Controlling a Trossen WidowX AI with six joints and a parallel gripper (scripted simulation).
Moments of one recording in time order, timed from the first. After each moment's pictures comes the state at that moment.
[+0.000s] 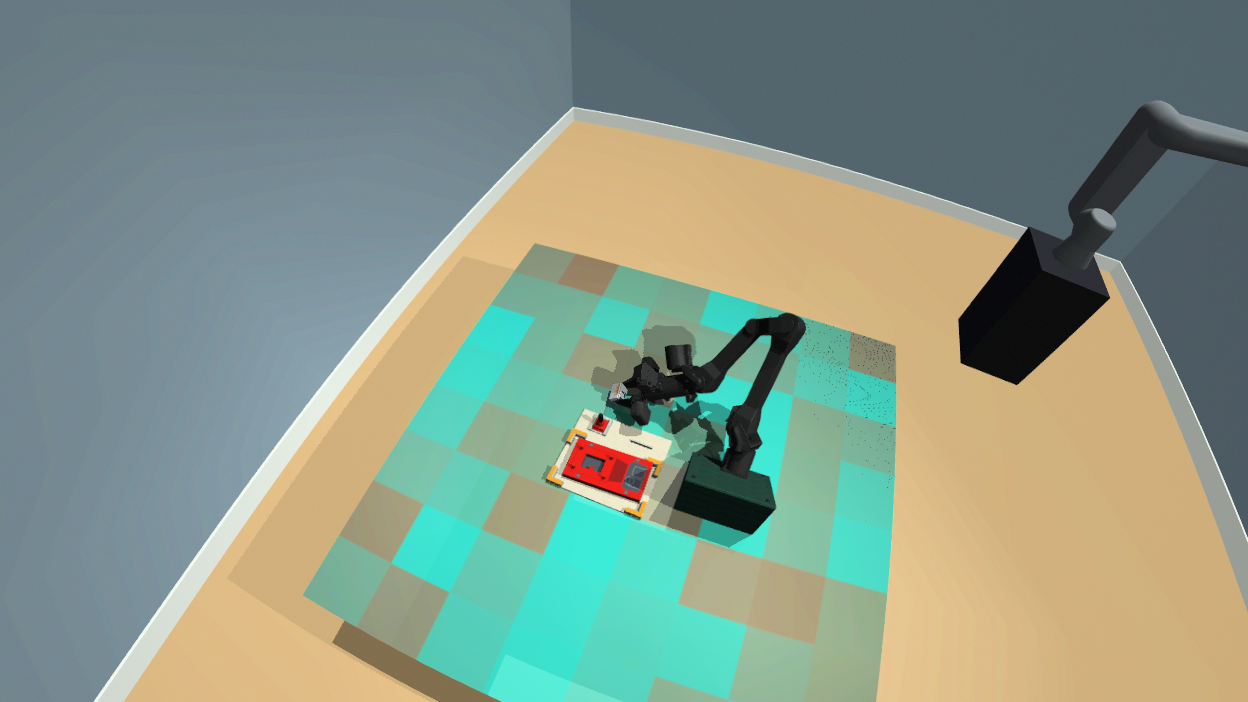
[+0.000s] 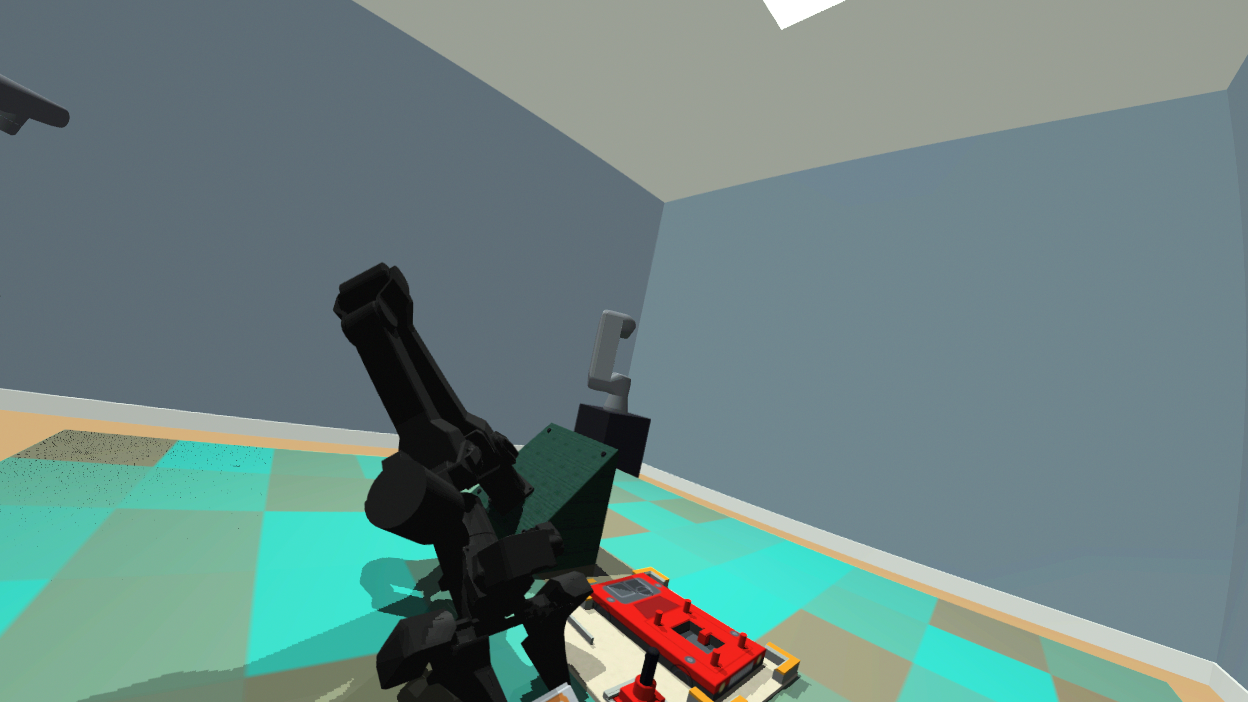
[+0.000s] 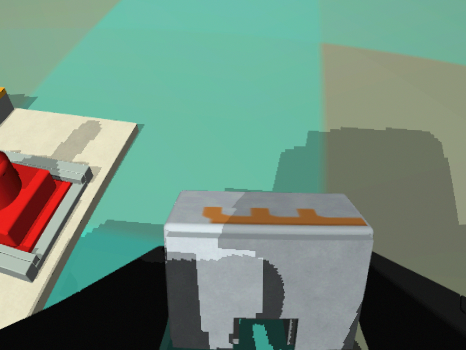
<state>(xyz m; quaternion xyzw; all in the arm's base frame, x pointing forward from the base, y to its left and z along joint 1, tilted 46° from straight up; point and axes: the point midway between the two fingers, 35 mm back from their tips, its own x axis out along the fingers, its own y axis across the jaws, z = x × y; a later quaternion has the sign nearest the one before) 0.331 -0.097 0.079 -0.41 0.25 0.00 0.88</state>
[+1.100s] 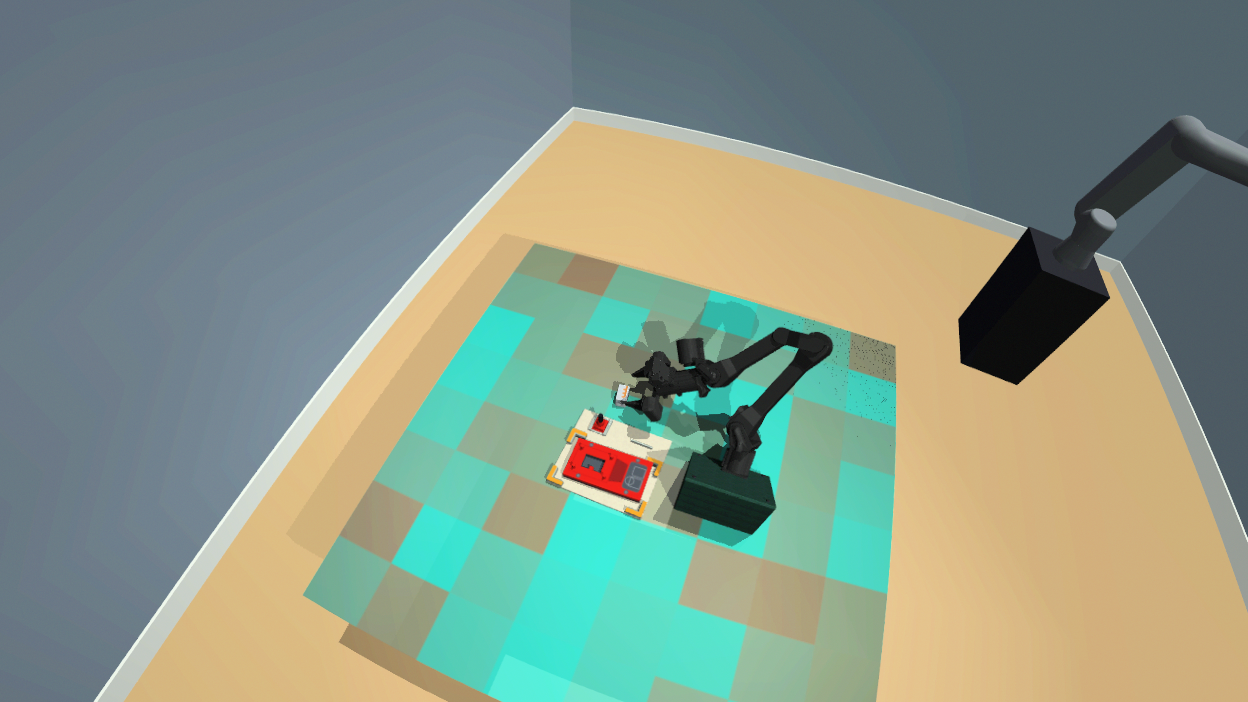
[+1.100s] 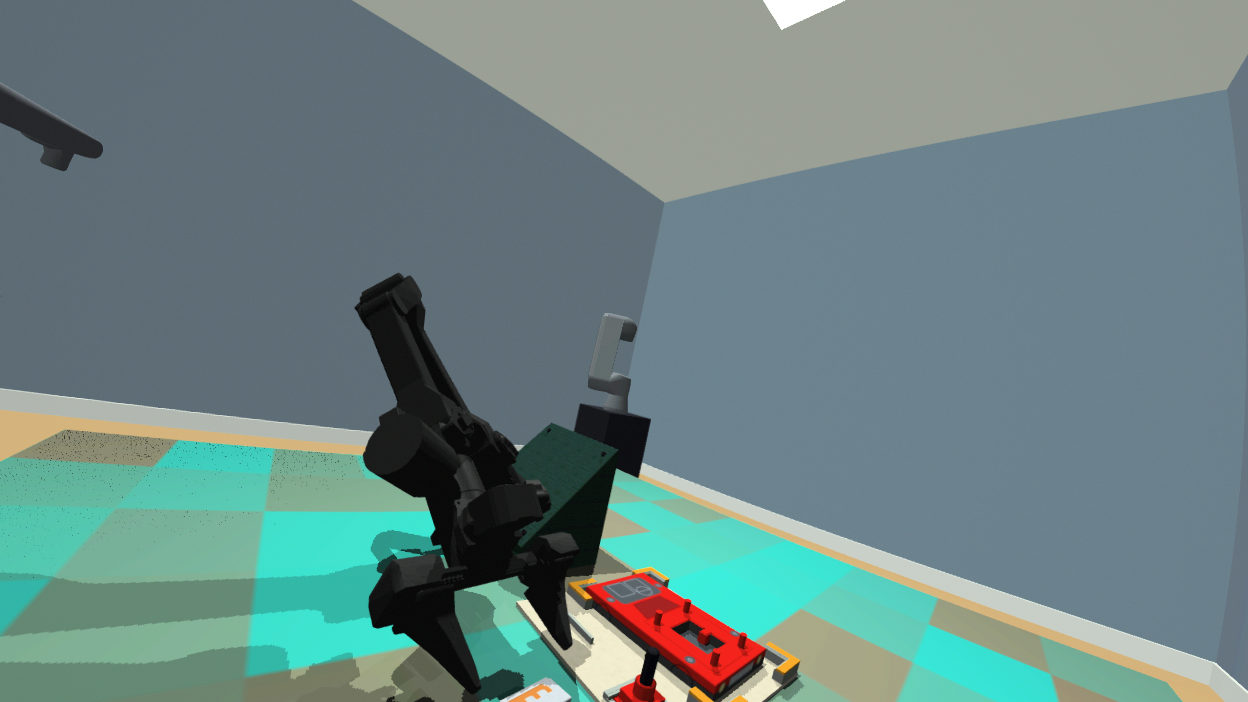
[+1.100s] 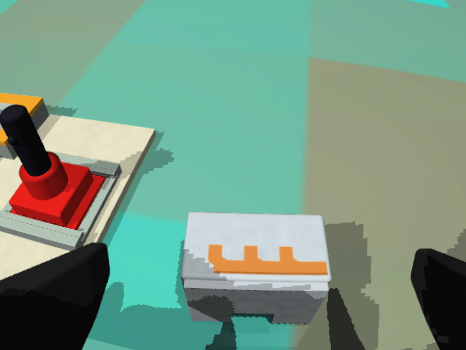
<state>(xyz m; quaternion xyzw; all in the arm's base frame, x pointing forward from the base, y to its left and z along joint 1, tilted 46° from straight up) 0.302 -0.081 0.104 -0.41 0.26 0.00 0.87</state>
